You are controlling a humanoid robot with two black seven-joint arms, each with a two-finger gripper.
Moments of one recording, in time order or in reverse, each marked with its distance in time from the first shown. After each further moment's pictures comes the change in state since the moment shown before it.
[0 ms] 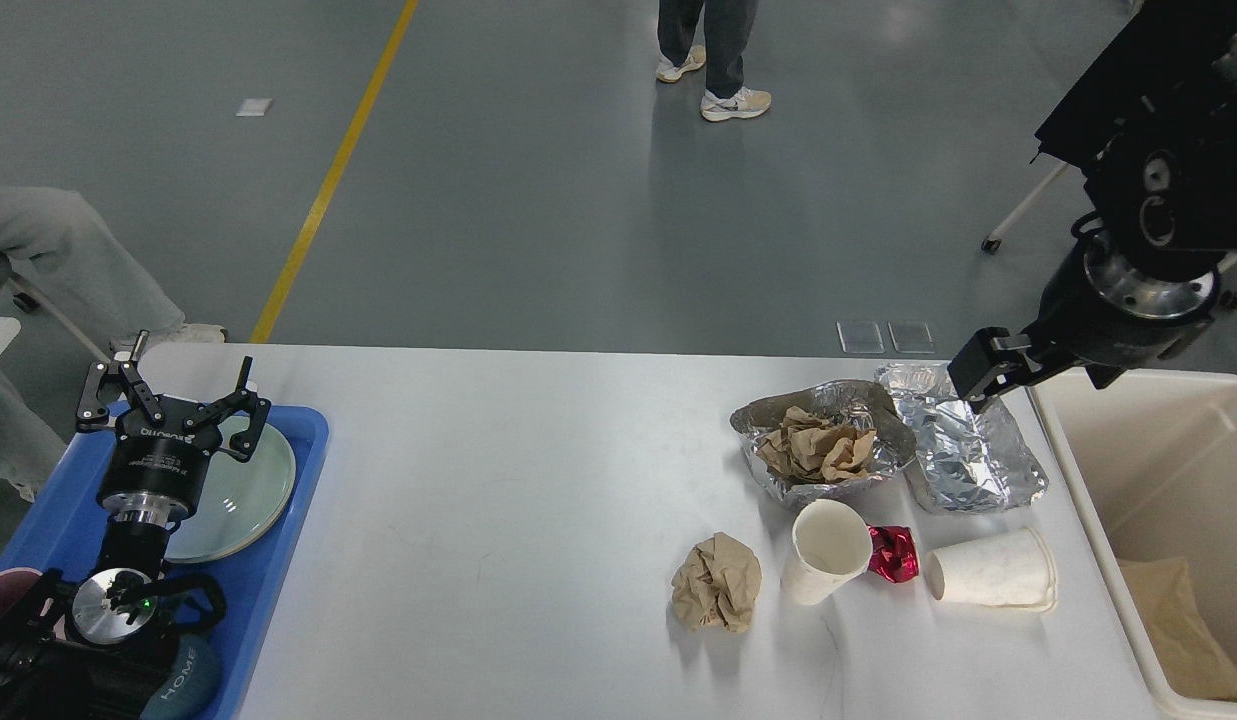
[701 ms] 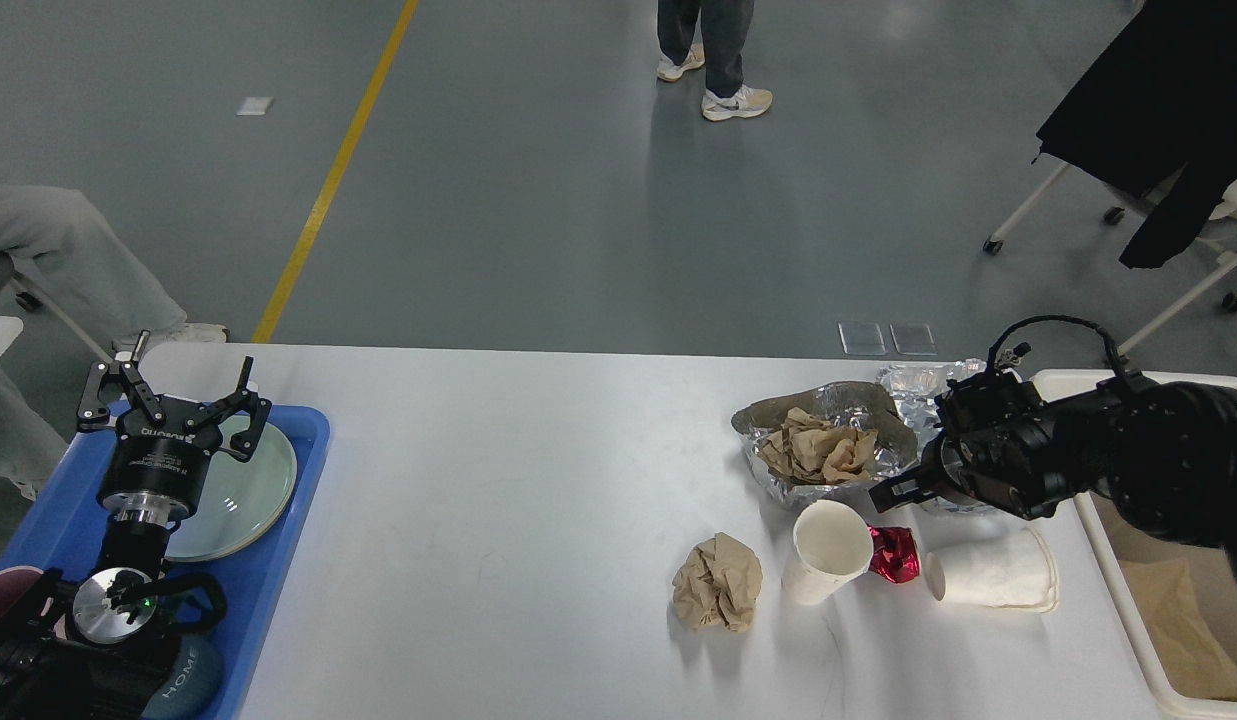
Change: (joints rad) left arm -0.001 0.000 0.000 0.000 0.000 0.000 0.000; right arm -0.902 0.132 0.157 -0.834 -0.124 -0.159 0.003
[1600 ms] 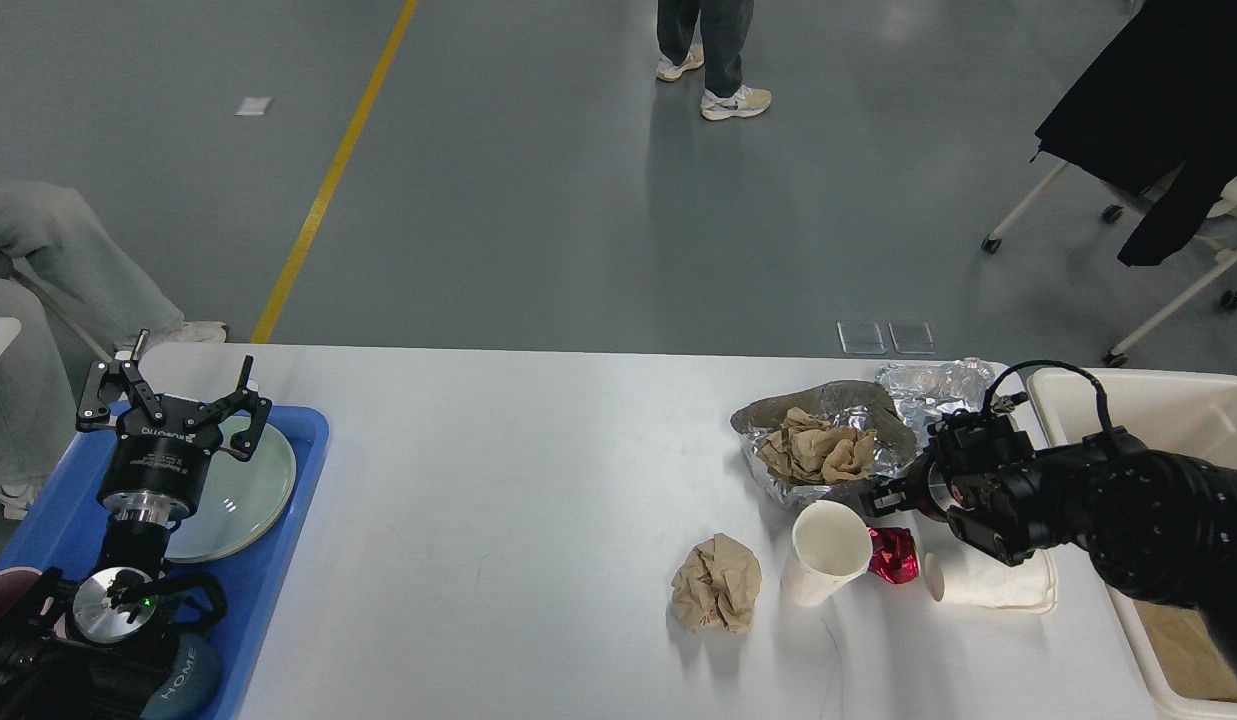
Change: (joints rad) left arm 0.000 0.000 0.000 0.000 0.000 0.000 0.000; right arm -0.121 0.016 0.058 -0.091 -0.005 -0.156 -0.006
